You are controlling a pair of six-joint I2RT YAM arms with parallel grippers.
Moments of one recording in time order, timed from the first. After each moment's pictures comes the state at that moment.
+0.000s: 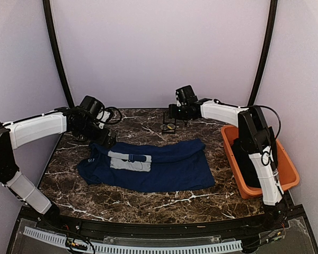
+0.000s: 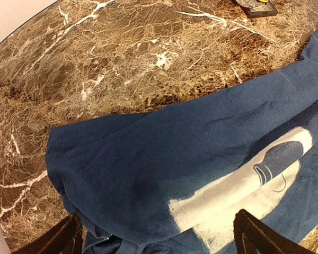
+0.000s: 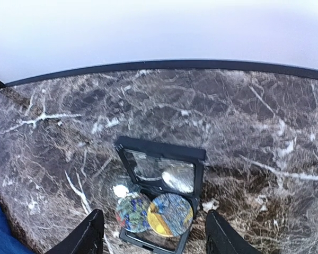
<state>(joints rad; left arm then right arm) -0.46 1.51 1.14 -0.62 -0.09 -0.03 0.58 2.38 2.03 -0.32 0.08 0.45</state>
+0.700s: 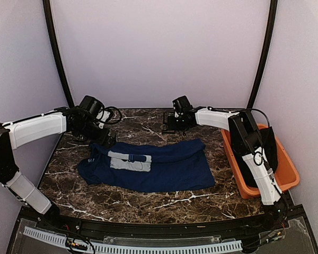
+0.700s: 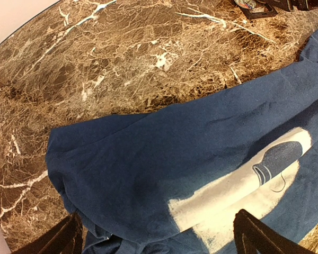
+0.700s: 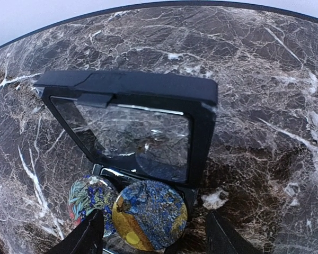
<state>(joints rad) -0.46 1.51 1.14 -0.62 -0.09 -0.03 0.58 2.53 2.10 -0.38 0.07 0.44</state>
